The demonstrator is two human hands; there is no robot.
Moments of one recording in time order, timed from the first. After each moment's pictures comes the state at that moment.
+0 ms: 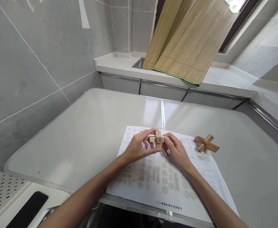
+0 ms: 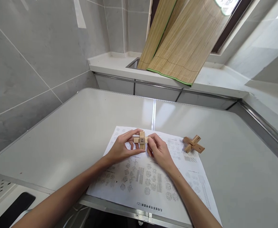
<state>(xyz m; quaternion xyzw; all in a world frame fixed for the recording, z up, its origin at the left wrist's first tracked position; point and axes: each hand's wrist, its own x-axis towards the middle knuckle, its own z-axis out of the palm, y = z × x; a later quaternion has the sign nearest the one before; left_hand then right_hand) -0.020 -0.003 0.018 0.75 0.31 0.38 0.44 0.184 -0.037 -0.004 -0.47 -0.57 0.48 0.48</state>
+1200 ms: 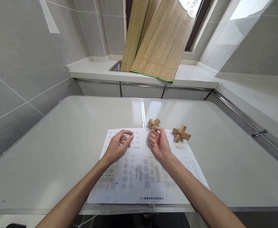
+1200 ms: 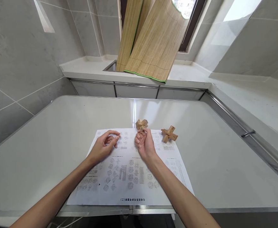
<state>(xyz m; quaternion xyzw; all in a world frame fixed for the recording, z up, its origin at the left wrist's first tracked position) -0.016 0.011 0.012 0.71 0.46 0.32 0.43 0.193 -0.010 -0.004 -0.32 -0.08 0.68 0.66</state>
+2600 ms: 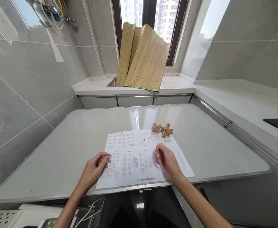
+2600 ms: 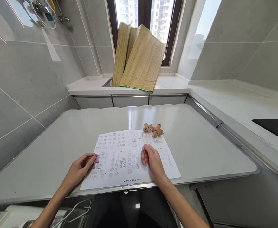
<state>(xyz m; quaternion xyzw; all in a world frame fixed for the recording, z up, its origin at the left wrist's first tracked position) -0.114 -0.075 0.030 0.73 0.53 0.28 0.33 0.210 -0.147 0.015 -0.44 -0.29 0.56 0.64</state>
